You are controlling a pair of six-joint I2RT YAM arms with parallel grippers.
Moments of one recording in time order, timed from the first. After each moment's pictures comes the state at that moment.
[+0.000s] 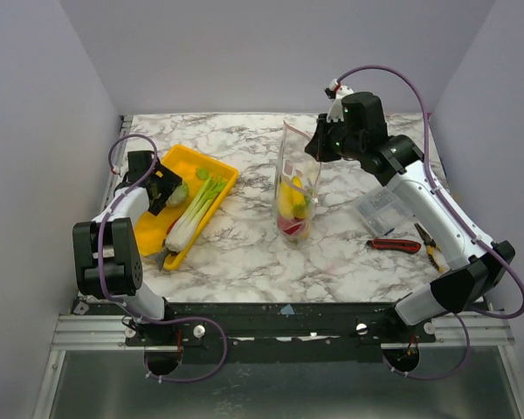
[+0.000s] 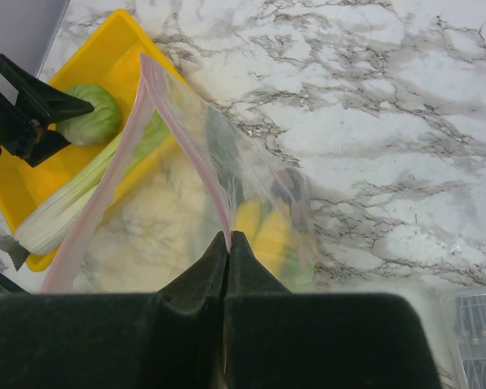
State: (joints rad) left arm 0.12 1.59 0.97 -0.26 0.00 -0.85; right arm 0.53 1.51 1.67 -0.67 -0.06 0.29
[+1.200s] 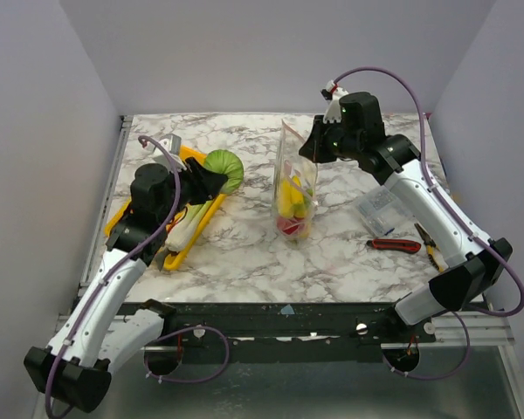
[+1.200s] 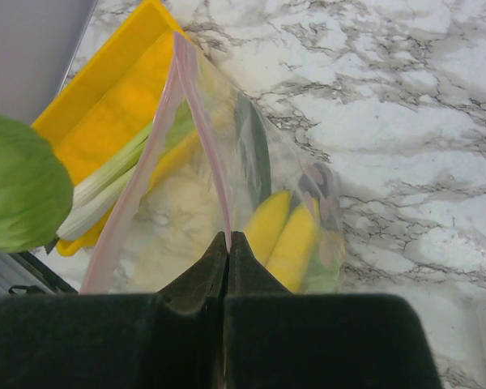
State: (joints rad) left arm -0.31 0.92 0.92 -0.28 0.16 -0.66; right arm 0.53 1.52 1.66 -0.66 -0.14 0.32
